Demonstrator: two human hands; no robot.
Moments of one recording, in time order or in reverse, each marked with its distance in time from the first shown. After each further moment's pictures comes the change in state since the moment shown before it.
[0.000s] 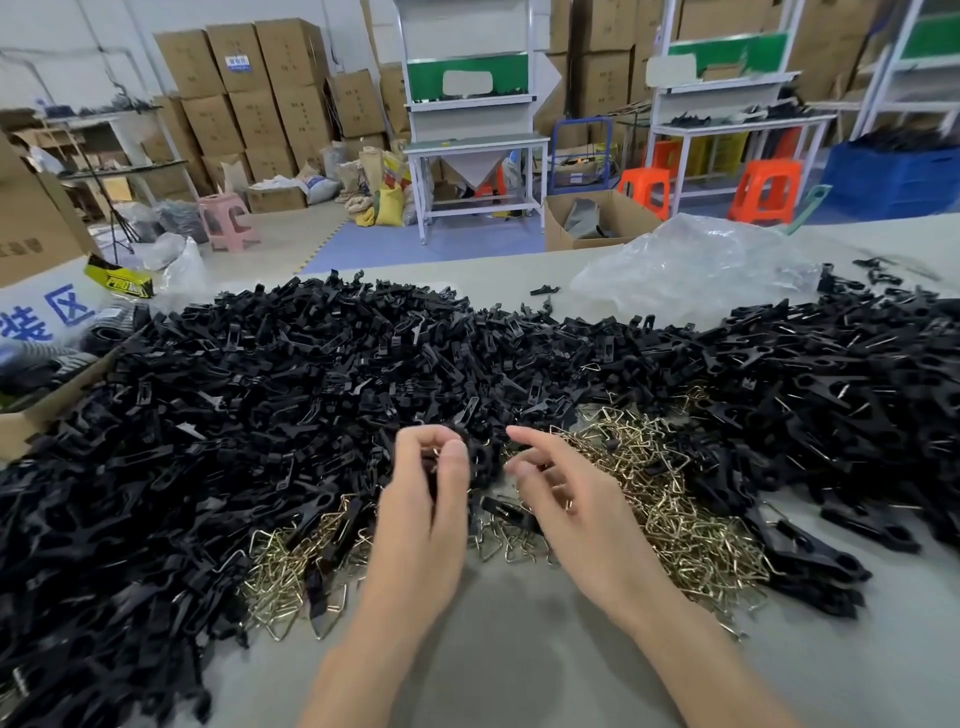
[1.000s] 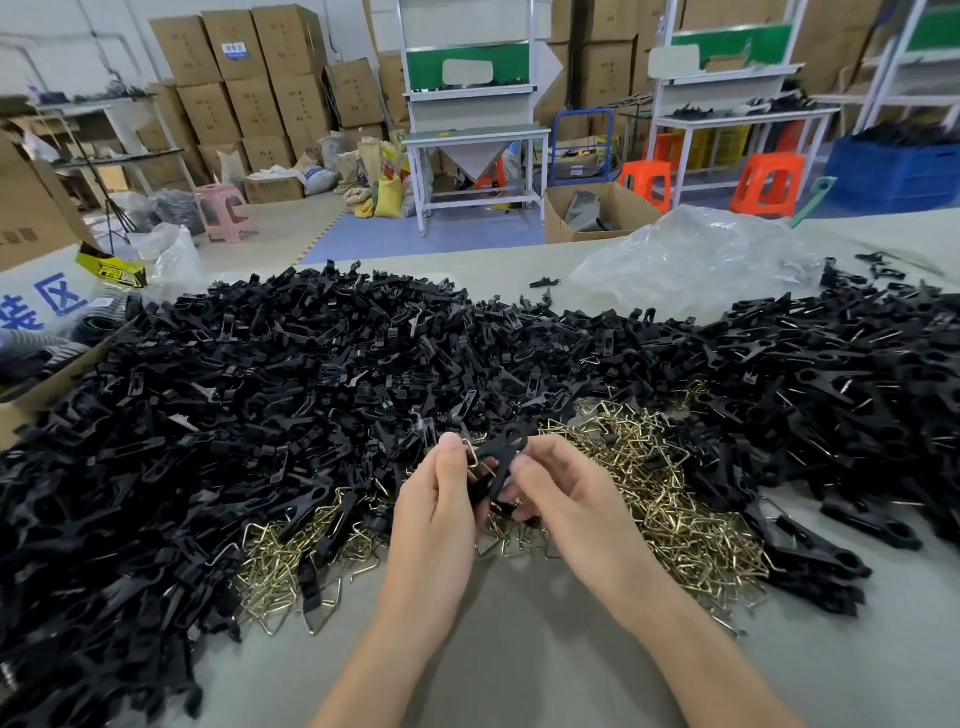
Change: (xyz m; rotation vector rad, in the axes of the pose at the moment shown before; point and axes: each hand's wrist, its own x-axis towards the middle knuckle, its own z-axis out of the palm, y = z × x) left_hand -0.005 -0.001 0.019 -0.254 -0.063 -0.292; right_hand 0.001 -0.011 0.004 0.413 -0.034 0.221
